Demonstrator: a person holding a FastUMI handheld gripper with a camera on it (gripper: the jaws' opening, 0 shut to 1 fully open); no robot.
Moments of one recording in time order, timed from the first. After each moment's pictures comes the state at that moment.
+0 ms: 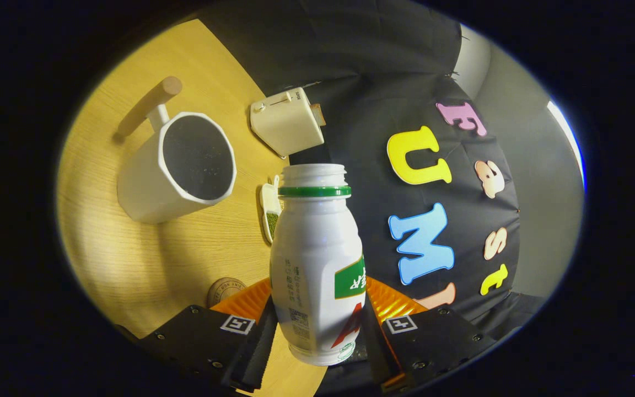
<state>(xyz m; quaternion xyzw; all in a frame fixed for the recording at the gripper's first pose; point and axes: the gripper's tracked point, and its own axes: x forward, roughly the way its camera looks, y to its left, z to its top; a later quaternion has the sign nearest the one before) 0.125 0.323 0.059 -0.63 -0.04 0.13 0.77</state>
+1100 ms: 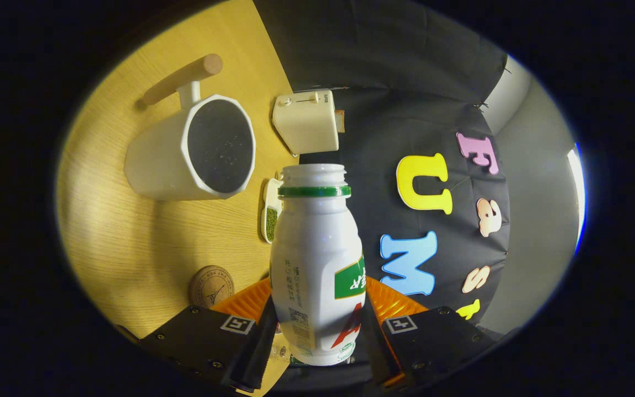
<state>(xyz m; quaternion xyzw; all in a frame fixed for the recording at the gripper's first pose) 0.123 0.336 0.067 -0.71 -0.06 0.12 0.69</state>
